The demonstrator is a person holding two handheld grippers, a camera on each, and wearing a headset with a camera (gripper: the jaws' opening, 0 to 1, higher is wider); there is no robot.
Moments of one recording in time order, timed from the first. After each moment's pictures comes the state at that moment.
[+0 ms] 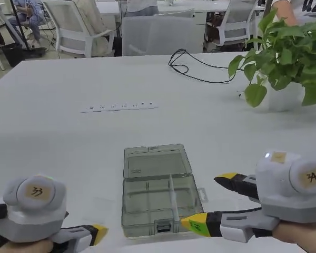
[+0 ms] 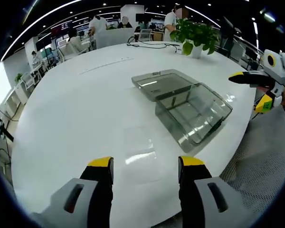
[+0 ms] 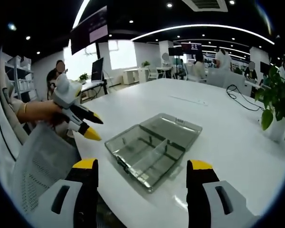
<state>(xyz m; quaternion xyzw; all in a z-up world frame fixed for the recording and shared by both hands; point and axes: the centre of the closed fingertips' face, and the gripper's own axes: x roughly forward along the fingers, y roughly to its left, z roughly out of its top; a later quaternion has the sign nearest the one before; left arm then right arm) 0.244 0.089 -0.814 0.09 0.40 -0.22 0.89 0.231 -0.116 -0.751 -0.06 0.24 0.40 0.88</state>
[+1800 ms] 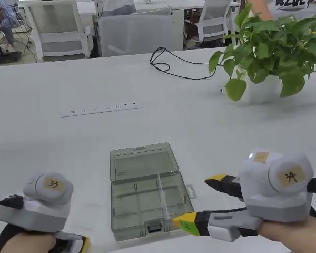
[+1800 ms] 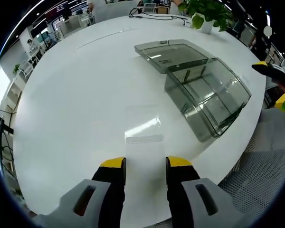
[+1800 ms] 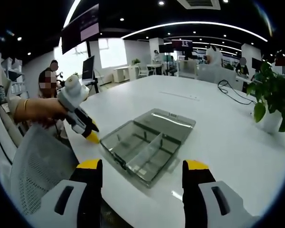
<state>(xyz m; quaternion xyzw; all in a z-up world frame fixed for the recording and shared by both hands) 0.243 0.097 -0.851 0.11 0.51 -0.19 0.83 0.228 -0.124 -0.757 -0.05 0.26 0.36 0.90</state>
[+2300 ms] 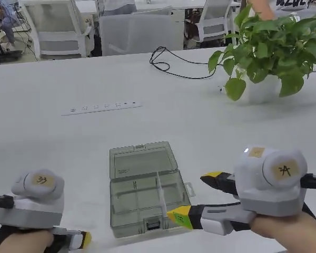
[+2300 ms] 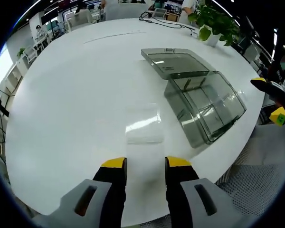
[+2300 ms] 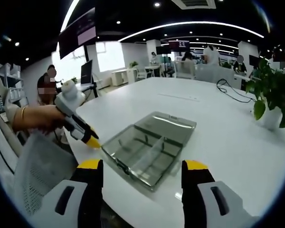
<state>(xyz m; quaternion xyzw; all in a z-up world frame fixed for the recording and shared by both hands) 0.236 0.091 -0.844 0.04 0.50 -0.18 0.85 0.230 -0.118 -0.752 -0.03 0.26 0.35 0.90</state>
